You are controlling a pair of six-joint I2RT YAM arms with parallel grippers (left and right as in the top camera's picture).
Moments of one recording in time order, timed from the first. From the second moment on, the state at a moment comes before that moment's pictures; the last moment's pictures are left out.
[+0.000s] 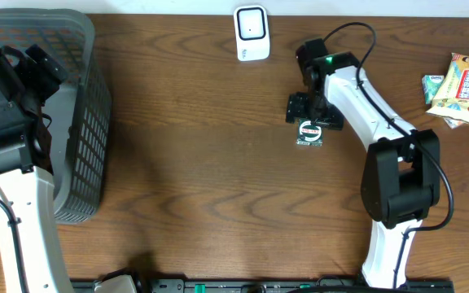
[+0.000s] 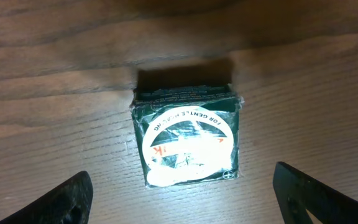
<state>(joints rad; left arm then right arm) 0.33 1.29 1.35 -0.56 -0.14 -0.35 0.29 2.11 1.70 -1.12 0.06 0.49</state>
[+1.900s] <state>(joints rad) 0.33 1.29 1.35 -0.56 -0.14 -0.35 0.31 2.14 1.88 -0.40 0.02 0.36</state>
